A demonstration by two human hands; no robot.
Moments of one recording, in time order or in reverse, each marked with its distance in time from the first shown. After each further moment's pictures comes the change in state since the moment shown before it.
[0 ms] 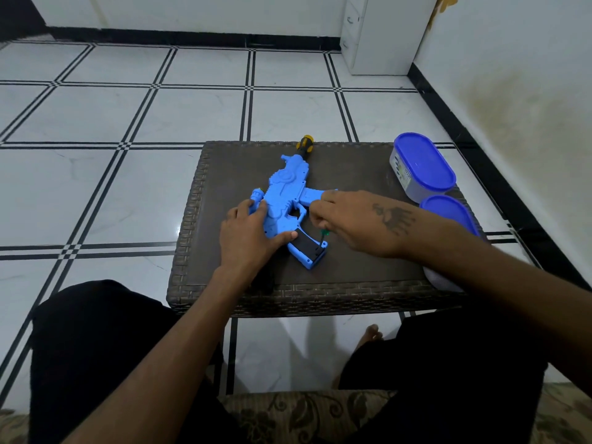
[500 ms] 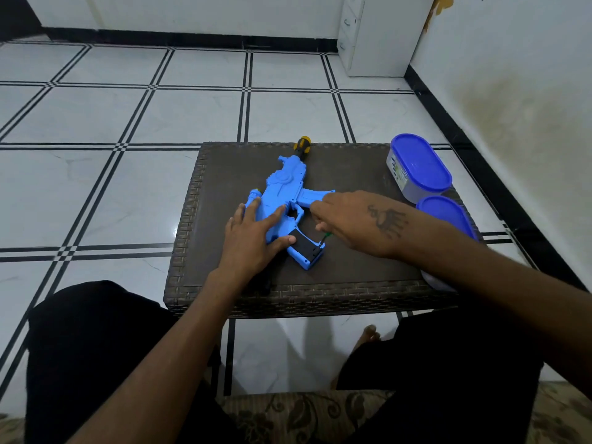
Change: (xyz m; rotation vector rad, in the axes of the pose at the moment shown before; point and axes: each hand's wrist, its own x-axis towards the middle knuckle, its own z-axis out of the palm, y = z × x) left_hand -0.002 -0.003 0.002 -0.054 -0.140 0.122; right_hand 0.002 -0.002 0.001 -0.085 -0.049 0.076
